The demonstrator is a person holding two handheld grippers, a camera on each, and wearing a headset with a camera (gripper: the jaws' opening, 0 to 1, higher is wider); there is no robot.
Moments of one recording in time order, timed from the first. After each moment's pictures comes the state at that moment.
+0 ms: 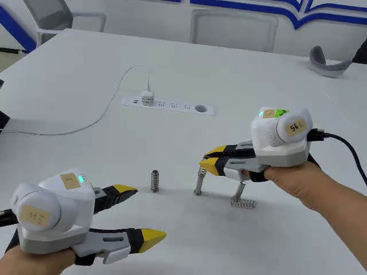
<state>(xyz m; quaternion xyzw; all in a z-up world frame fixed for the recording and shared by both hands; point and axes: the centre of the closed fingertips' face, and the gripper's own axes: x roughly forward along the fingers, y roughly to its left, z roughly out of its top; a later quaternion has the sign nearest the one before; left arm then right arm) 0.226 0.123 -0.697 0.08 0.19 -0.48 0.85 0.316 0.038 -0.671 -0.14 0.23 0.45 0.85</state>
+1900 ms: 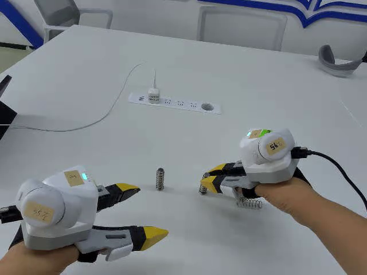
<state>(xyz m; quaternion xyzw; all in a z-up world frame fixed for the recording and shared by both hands) 0.228 0.127 -0.700 0.08 0.20 -0.48 0.85 0.314 0.035 -0.723 -0.15 0.29 0.42 0.85</state>
